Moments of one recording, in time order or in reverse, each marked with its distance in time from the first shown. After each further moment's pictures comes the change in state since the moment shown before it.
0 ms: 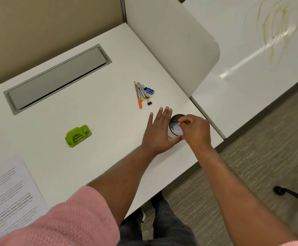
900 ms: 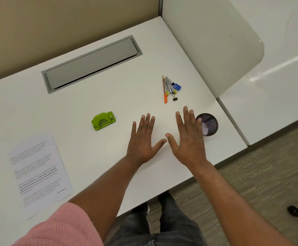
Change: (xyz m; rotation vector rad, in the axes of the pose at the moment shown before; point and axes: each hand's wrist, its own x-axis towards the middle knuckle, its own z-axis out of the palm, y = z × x) left_hand -0.108 -0.092 -0.027 0.116 0.077 -0.254; right_hand -0.064 -0.016 0.072 -0.466 -0.113 -0.607
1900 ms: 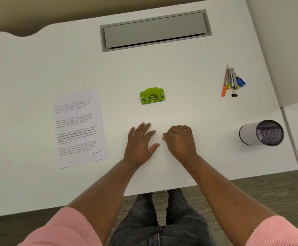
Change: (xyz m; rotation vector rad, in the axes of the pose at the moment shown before) left_hand -0.139 -0.131 0.000 -0.091 0.081 -0.282; right_hand -0.011 -0.124 0.128 0.014 -0.220 -0.350
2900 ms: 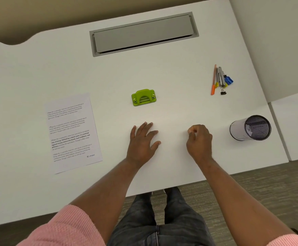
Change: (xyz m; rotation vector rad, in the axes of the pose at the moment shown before) left_hand 0.015 0.034 0.001 -0.026 0.015 0.037; right_hand -0.030 0.049 -0.041 0.376 0.151 0.574
